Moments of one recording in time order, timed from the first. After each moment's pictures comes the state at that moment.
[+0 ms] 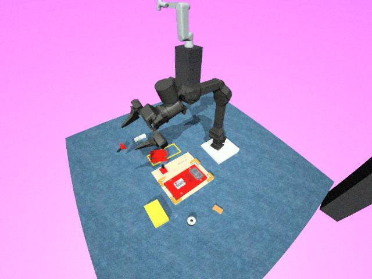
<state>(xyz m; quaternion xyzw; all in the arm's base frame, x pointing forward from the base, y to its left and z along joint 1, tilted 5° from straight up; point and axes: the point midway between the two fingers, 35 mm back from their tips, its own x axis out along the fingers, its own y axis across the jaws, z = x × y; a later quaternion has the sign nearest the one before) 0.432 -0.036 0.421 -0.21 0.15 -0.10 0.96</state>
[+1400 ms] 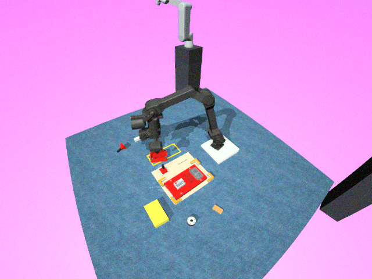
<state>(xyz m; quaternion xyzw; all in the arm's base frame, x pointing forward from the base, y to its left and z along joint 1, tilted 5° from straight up) 0.304 -0.182 0.148 0.20 0.63 -0.23 0.71</state>
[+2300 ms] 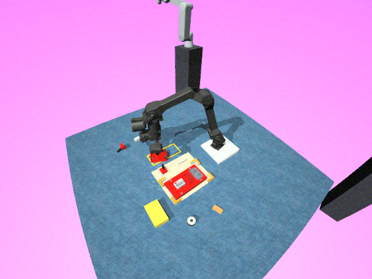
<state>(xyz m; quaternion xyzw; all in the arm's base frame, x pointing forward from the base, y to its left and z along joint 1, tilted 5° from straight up) 0.304 -0.184 0.134 0.21 0.63 -0.23 0.71</state>
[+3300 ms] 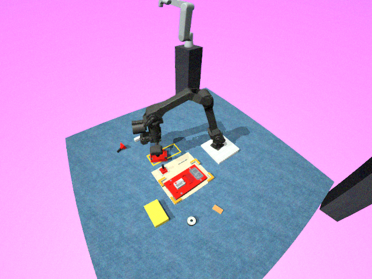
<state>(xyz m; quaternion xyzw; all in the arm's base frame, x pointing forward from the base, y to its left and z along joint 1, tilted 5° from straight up) 0.305 -0.187 0.117 0.21 0.63 -0.23 0.71</state>
